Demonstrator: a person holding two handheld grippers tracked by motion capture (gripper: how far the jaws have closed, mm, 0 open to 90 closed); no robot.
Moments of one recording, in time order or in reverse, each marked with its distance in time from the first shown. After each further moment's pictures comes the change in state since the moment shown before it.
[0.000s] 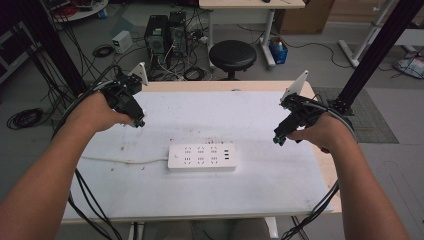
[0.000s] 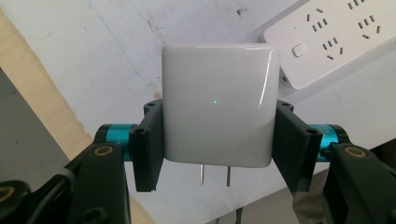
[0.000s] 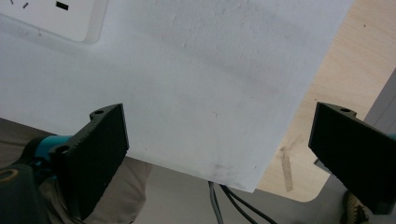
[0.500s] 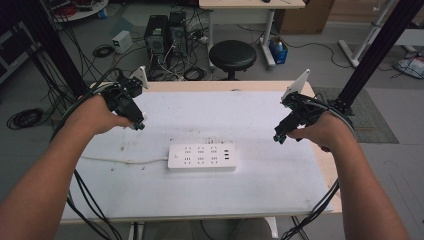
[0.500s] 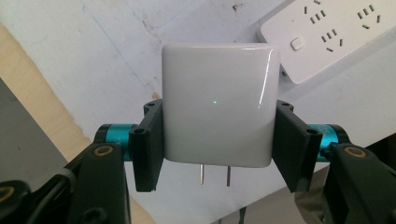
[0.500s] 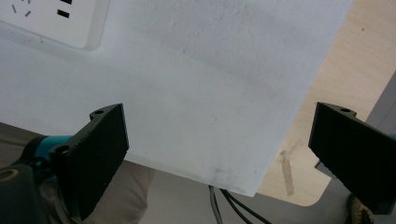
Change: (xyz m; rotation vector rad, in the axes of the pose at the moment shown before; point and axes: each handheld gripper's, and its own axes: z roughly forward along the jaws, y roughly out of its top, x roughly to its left) left arm -0.001 -0.005 0.004 -0.011 -0.010 0.052; right arm -0.003 0.002 0.000 -0.016 0.014 0.008
